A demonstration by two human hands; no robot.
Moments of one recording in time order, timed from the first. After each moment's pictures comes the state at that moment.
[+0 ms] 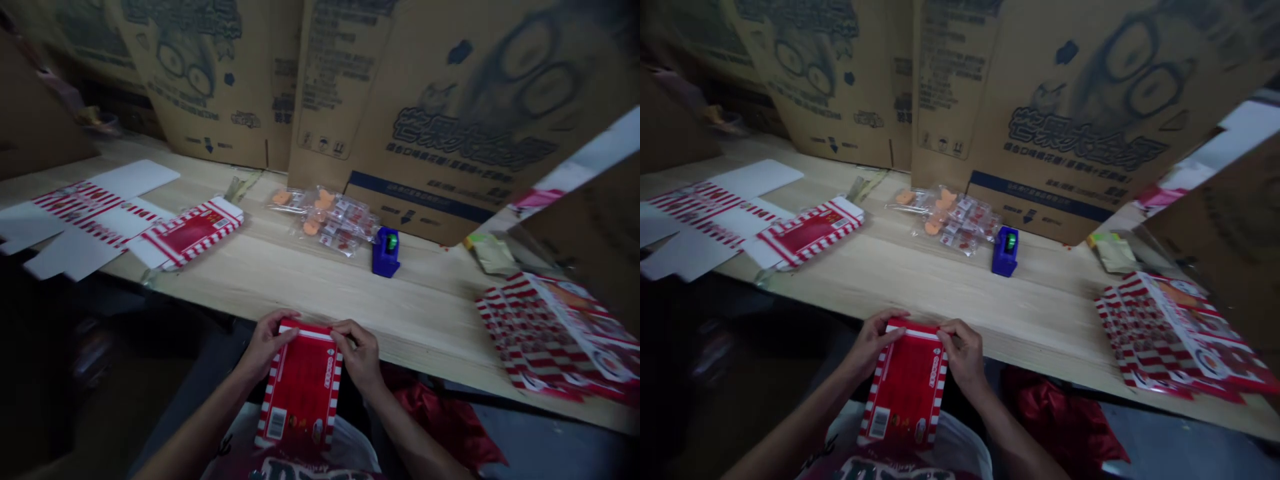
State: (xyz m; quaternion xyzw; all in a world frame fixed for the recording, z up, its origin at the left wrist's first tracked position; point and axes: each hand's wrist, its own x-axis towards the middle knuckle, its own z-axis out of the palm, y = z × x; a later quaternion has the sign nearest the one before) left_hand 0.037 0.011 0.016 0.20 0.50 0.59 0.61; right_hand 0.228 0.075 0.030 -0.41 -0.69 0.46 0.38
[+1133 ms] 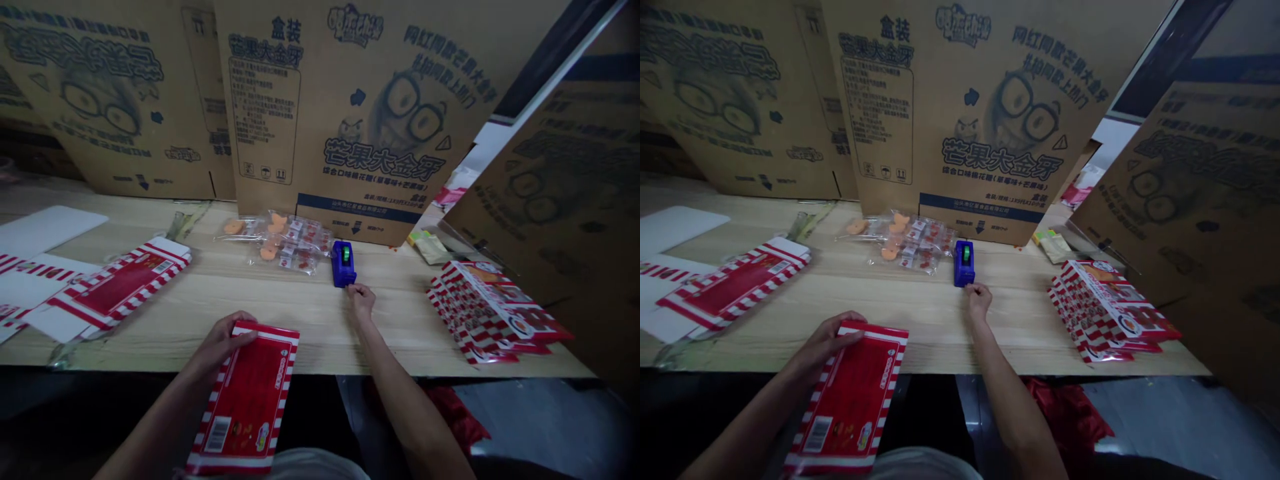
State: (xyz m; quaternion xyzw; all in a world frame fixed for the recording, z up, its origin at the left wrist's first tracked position) left_hand -0.011 0.077 0.050 0.32 0.54 0.47 0.63; right_hand 0.286 0.251 -0.013 -0.54 -0.55 0.36 0.52
